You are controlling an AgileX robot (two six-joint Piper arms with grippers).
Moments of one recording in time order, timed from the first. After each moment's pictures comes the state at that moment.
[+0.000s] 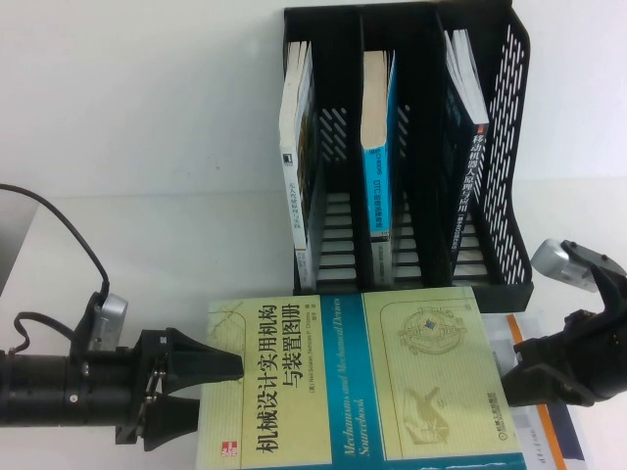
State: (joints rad) right arm 0.17 1.61 -0.77 0.97 0.79 -0.69; left arm 0.12 1.83 -0.65 -1.47 1.18 1.02
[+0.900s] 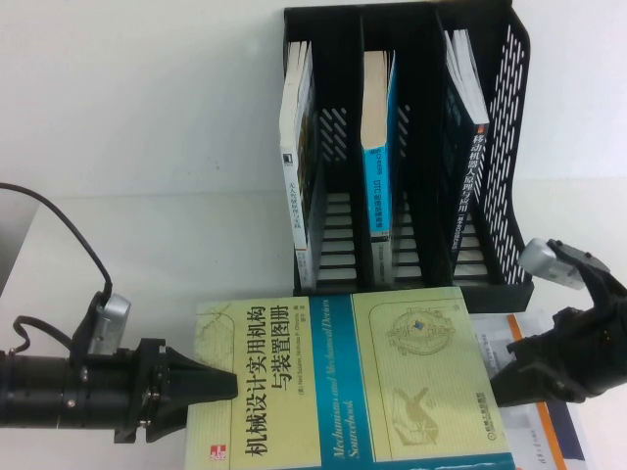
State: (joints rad) right arm 0.17 1.66 -0.81 0.98 0.85 -0.74; left arm 0.12 1.83 -0.66 -1.43 1.19 1.08
